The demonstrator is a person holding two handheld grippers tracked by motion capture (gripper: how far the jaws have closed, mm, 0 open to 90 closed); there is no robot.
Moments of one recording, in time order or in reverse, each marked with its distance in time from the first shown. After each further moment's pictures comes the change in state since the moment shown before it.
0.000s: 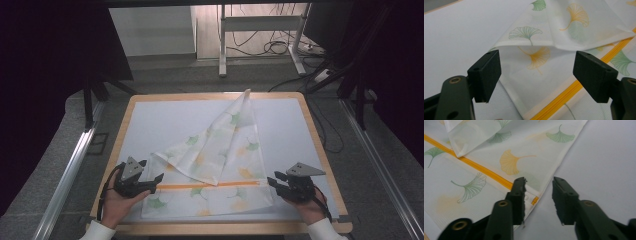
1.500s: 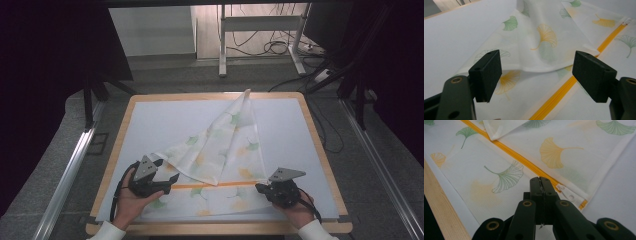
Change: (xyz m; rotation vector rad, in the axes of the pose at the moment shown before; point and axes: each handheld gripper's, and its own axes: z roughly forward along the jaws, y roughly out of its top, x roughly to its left) left arm -0.034 0.024 0.013 -0.052 -0.114 0.021; right arm 0.030 0.002 0.020 0.101 0.157 -0.093
